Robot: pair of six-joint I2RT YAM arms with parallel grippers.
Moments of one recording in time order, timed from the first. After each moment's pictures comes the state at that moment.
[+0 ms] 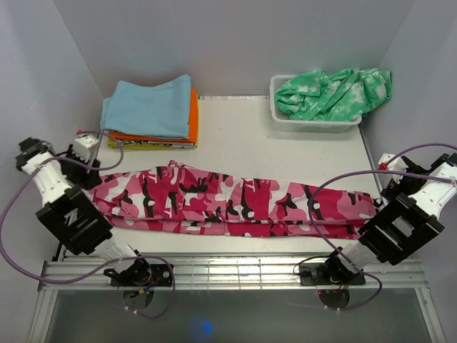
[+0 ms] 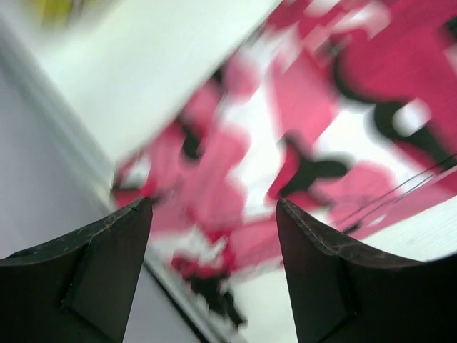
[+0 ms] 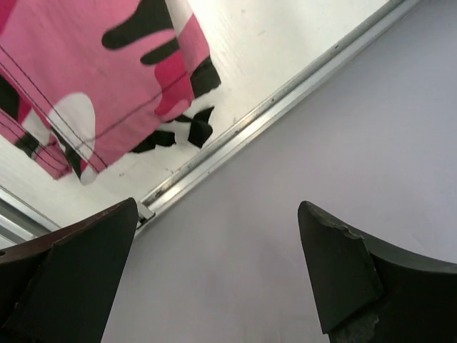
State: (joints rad) left arm 0.80 1.63 1.40 -1.10 0.65 1.31; right arm -0.89 1.47 1.28 -1.22 -0.50 -1.94
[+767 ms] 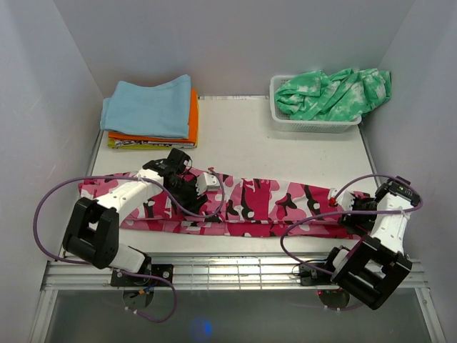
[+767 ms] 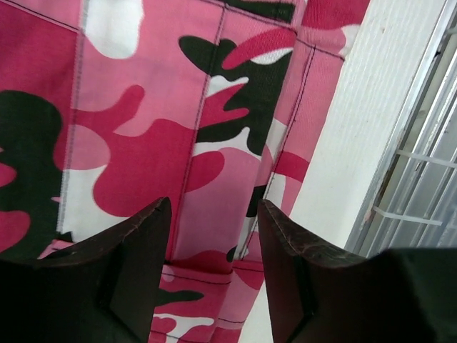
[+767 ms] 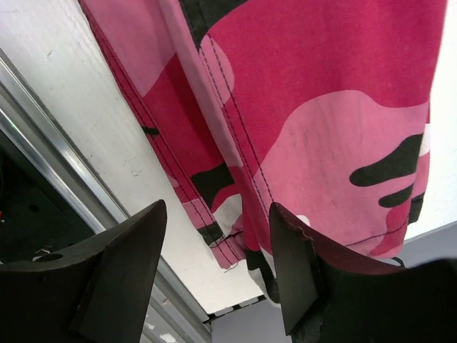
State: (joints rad) left arm -0.45 1.43 0.92 -0.76 0.54 0.78; right arm -0.61 1.09 0.76 -1.21 -0.41 -1.82
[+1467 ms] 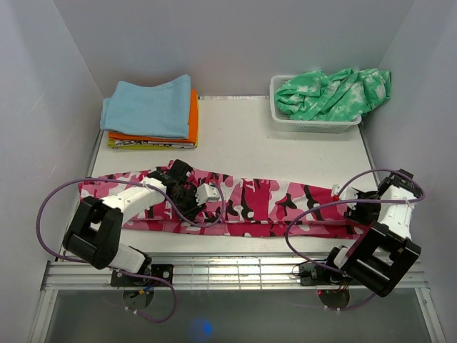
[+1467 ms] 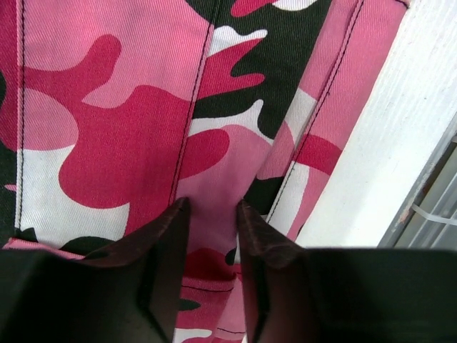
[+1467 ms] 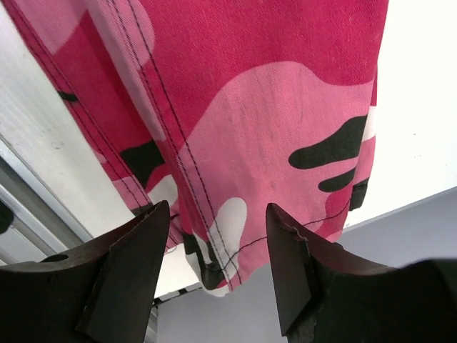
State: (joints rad) left arm -0.49 1.43 0.78 -0.65 0.40 0.77; right arm -0.61 1.18 0.79 -1.09 -0.36 -1.91
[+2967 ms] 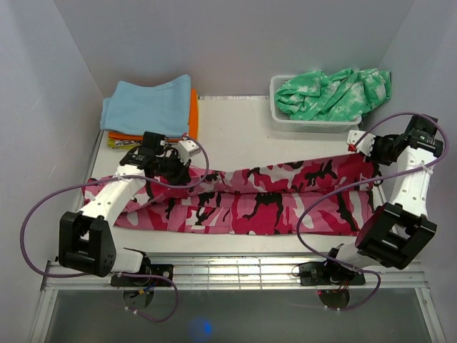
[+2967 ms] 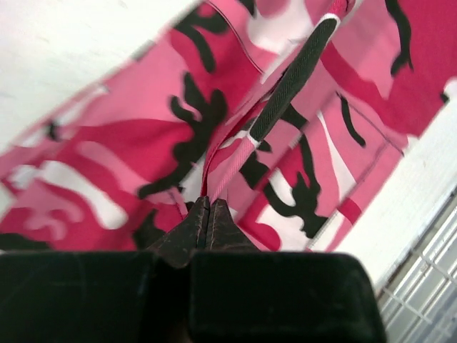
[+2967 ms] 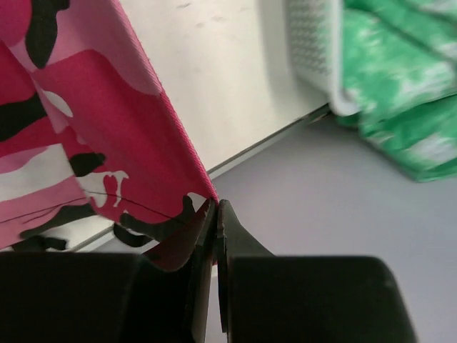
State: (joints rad) left arm -0.28 1.35 0.96 -0.60 0.51 0.51; right arm -0.50 1.42 1.32 -1.00 -0.54 -1.82
